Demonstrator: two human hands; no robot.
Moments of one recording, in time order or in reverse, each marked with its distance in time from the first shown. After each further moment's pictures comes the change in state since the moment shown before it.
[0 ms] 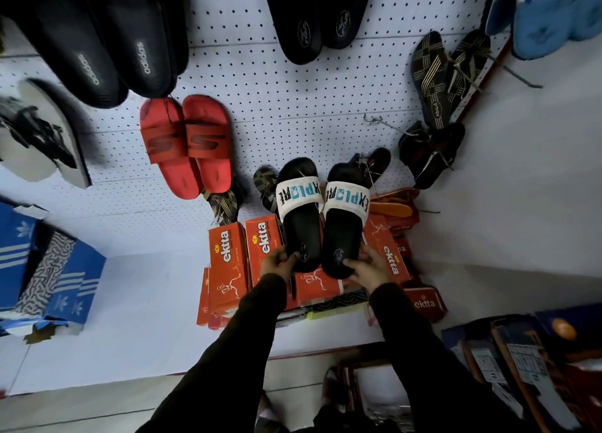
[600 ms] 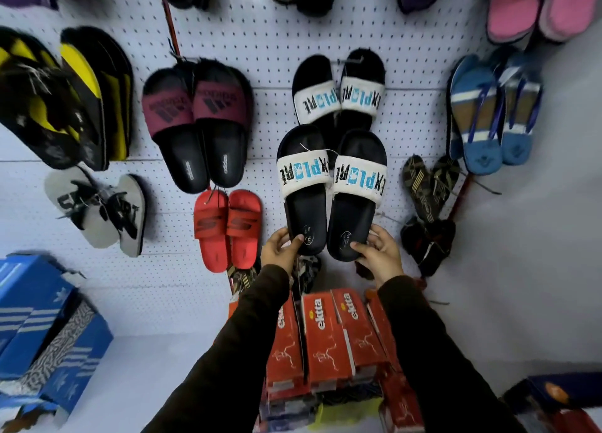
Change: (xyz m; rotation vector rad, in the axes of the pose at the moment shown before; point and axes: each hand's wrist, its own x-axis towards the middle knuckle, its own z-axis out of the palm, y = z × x) left_hand -0.078 0.168 -0.045 -0.360 0.045 0.522; right_hand -0.097 -0.168 0.051 0.088 -0.141 -0.554
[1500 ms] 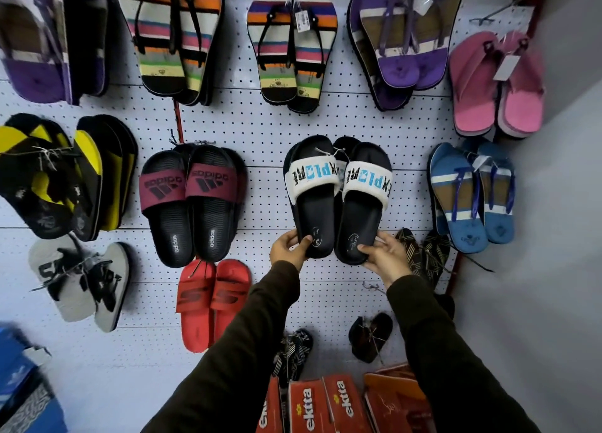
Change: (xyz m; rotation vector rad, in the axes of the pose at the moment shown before) left_hand 0.076 0.104 0.090 -0.123 -0.086 0.146; right_hand 0.092 -0.117 0.002 0.122 -0.060 -0.115
